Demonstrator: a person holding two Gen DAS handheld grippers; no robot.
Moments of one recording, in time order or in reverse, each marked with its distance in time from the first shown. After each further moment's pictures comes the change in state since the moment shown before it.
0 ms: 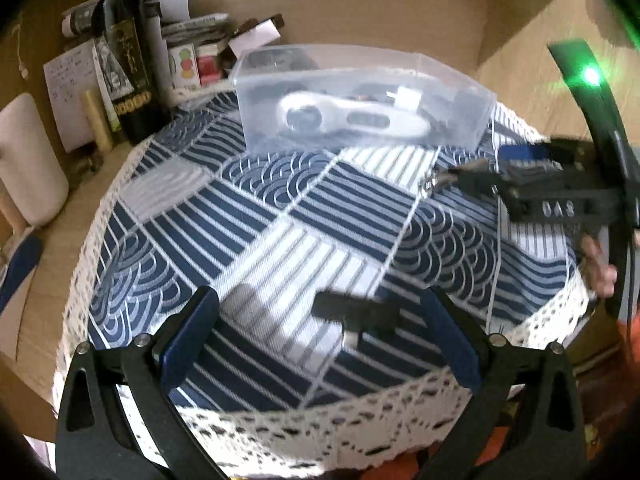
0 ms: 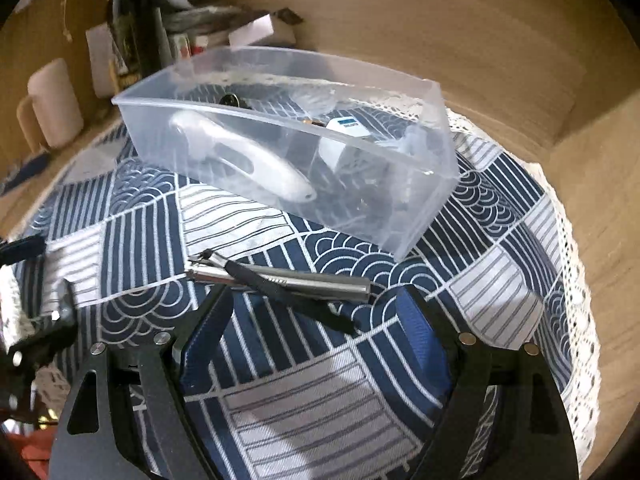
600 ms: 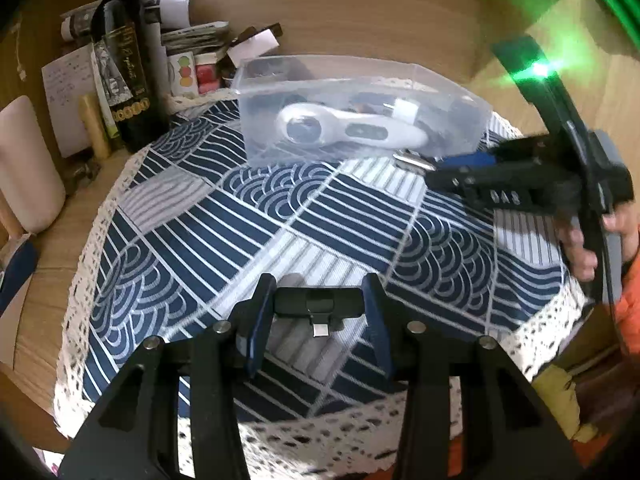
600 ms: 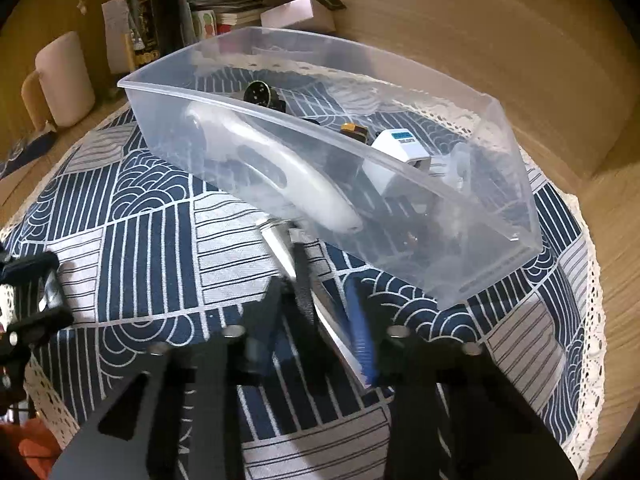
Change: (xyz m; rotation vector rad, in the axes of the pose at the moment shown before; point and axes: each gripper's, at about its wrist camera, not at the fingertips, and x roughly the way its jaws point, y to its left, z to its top) left arm -0.002 0.007 0.009 -0.012 -0.039 -0.028; right arm 0.019 0.017 0.018 -0.066 0.031 0.069
